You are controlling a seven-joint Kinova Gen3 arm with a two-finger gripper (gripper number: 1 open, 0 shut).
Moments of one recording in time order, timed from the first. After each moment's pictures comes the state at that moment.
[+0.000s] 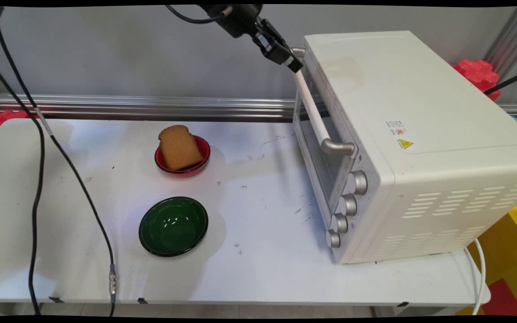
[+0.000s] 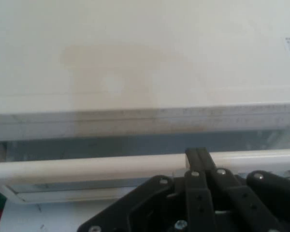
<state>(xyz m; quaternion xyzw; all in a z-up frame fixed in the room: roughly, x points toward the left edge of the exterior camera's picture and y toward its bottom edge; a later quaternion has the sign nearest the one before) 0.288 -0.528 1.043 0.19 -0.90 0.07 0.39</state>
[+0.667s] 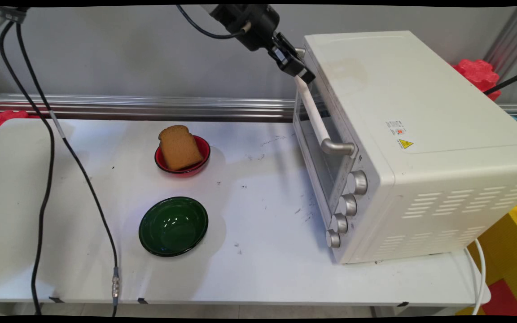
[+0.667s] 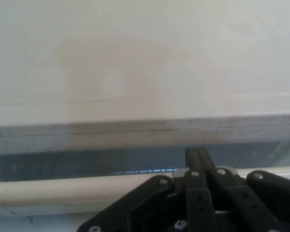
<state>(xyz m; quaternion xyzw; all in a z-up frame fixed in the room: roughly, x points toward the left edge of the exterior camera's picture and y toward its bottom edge) 0.264 -0.540 1.020 0.19 -0.90 0.06 0.39</state>
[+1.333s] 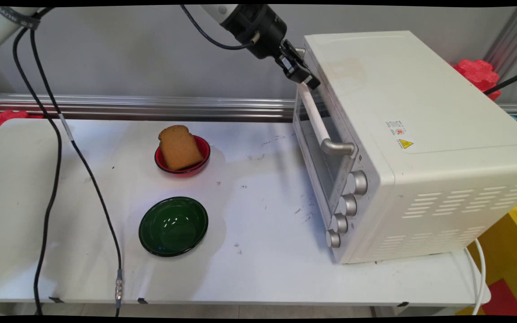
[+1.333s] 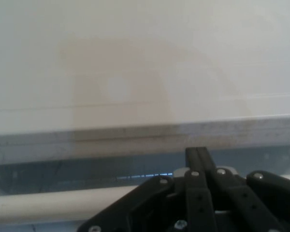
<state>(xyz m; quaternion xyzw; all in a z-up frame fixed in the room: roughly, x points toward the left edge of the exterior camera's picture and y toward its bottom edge) 0.253 -0.550 1.002 0.18 -0.90 0.07 0.39</state>
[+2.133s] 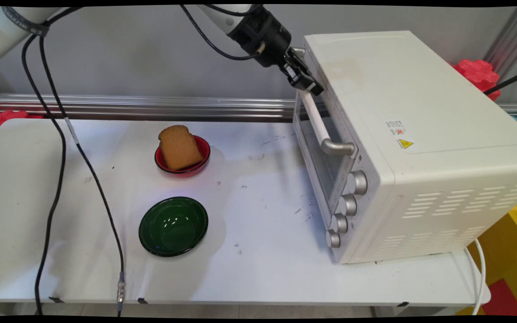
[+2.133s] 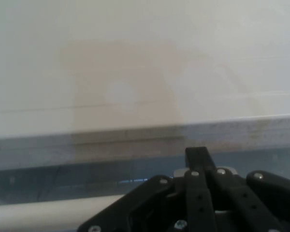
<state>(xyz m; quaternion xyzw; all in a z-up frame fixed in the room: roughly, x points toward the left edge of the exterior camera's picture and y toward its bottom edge) 0.246 -0.556 0.985 0.17 -0.90 0.07 0.39</state>
